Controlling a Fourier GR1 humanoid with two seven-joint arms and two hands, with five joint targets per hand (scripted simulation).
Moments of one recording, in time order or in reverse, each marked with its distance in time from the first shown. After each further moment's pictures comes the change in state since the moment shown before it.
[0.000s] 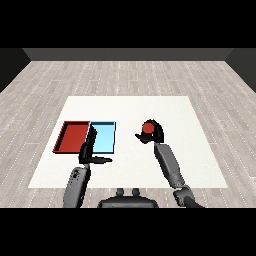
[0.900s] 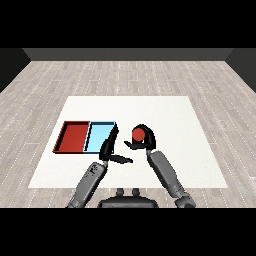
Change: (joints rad) left arm -0.160 -0.011 -0.321 0.066 0.074 0.234 0.113; right arm 0.119 0.005 0.303 -0.278 -0.078 -0.189 0.066
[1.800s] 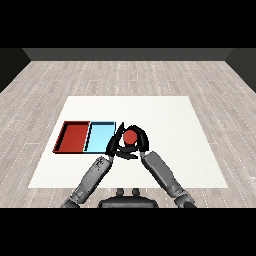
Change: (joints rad) left arm -0.140 0.000 -0.050 0.175 0.041 0.063 -0.005; right arm -0.034 0.001 0.149 -0.077 -0.037 -0.078 0.017
